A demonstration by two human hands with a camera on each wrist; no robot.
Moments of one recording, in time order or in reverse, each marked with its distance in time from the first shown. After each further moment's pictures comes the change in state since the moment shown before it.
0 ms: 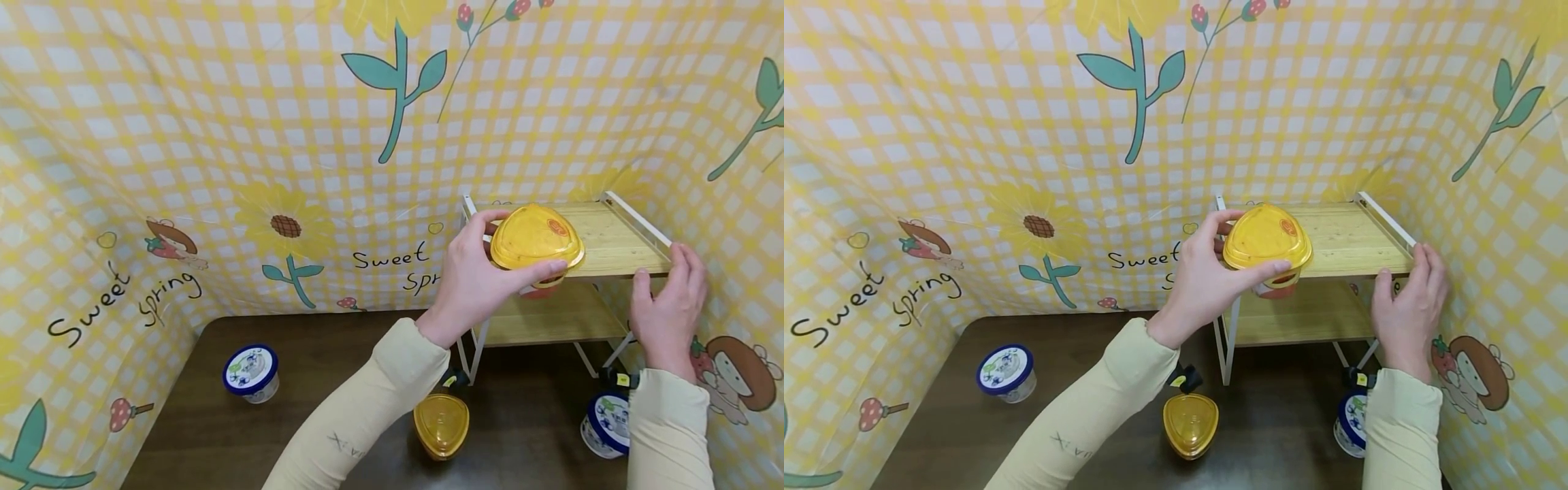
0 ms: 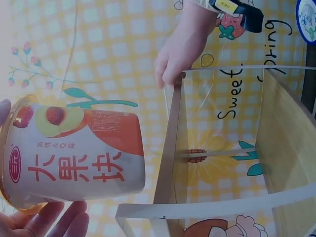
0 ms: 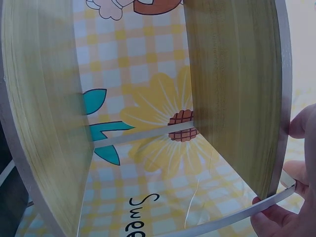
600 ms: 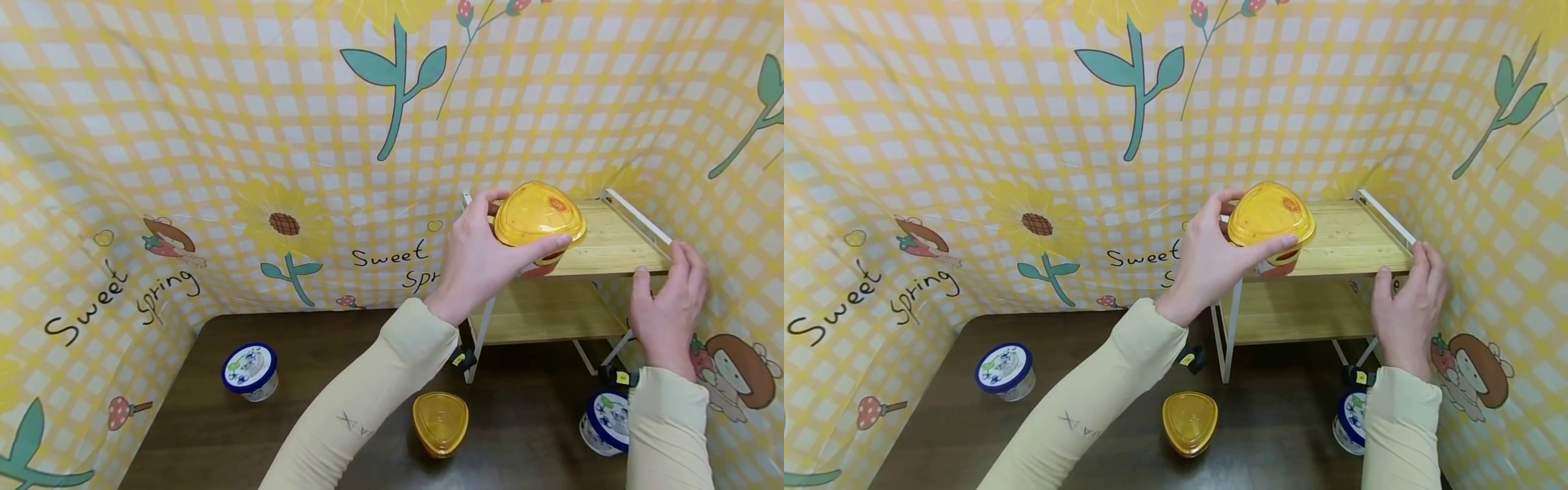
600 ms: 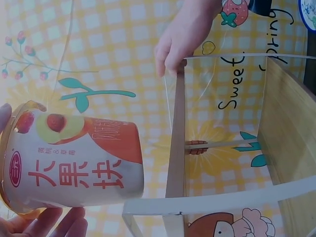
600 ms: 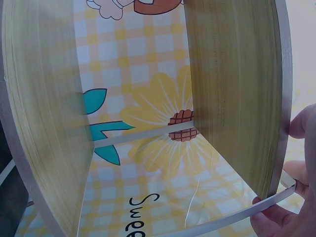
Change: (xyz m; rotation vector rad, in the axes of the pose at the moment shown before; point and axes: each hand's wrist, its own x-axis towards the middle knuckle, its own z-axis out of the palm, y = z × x) left_hand 0.022 0.004 0.006 0.117 0.029 -0.100; right_hand 0.000 -0.001 0.000 -0.003 0.010 -0.006
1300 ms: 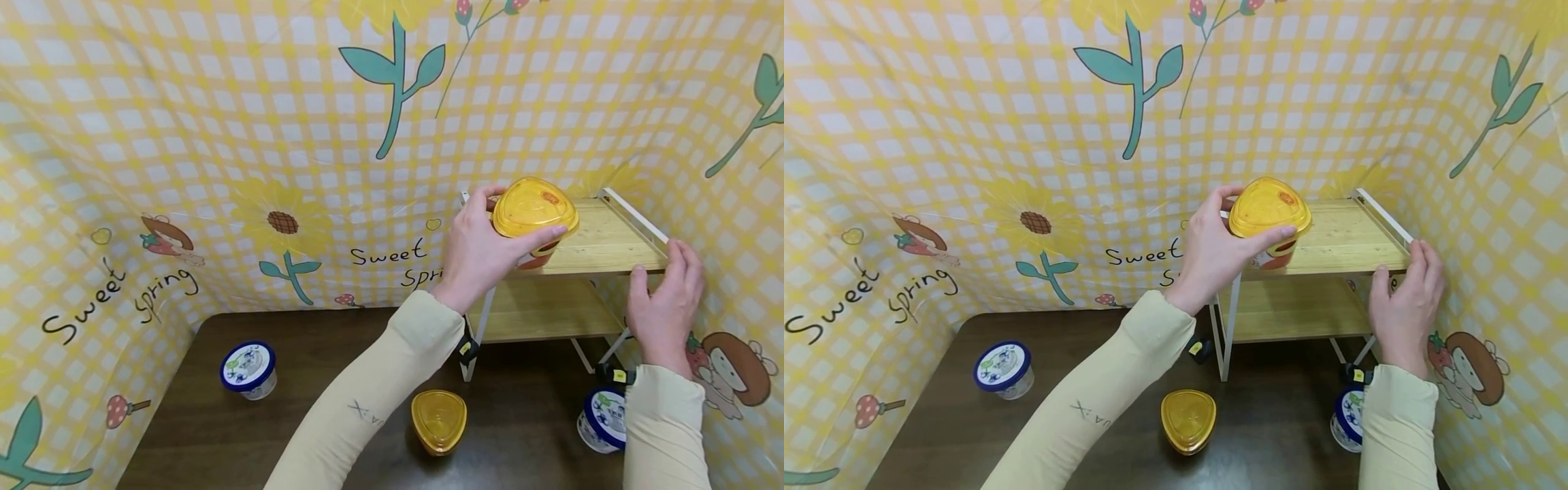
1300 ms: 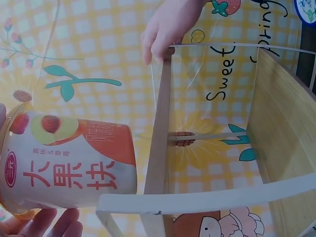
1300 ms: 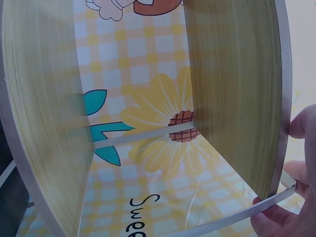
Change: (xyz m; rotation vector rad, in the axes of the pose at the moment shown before) left_hand 0.011 -0.008 0.011 0.076 0.044 -0.060; right_hand 0.001 0.002 0.001 0.004 -0.004 0.000
